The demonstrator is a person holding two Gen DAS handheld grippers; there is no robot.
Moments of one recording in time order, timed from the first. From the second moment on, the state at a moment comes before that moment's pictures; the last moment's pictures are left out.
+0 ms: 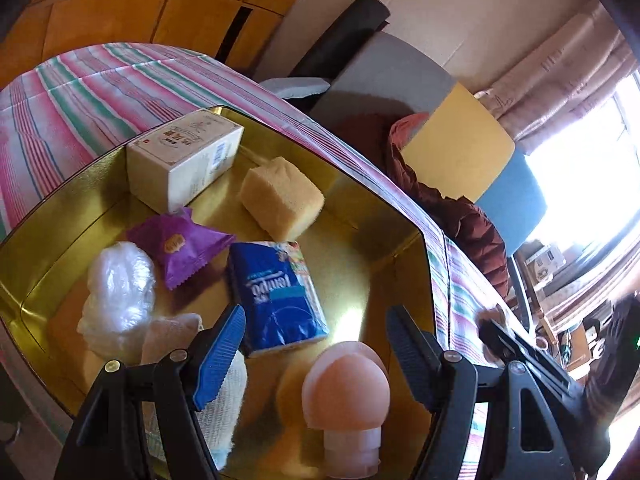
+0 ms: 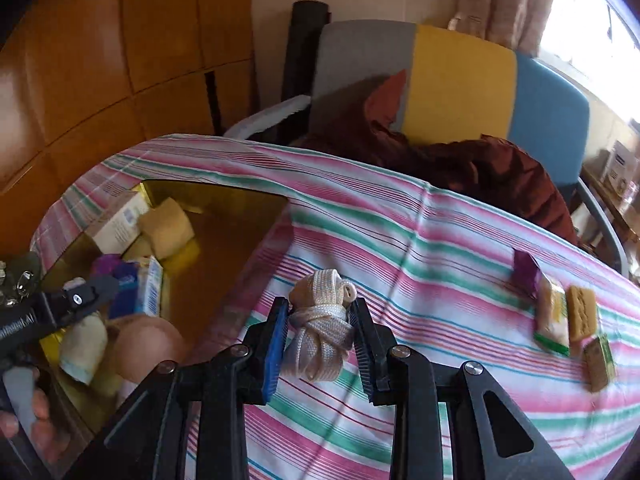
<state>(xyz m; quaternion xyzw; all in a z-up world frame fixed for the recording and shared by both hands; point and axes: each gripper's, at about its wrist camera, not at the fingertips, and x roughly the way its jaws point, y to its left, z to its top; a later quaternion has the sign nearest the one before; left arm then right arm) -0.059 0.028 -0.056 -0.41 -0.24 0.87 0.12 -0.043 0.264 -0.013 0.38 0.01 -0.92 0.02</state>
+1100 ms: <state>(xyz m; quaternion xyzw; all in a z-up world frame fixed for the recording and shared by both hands) -0.062 0.016 -0.047 -0.41 -0.26 0.87 0.09 -0.069 0.223 -0.012 0.39 -0.01 -0.92 0.02</state>
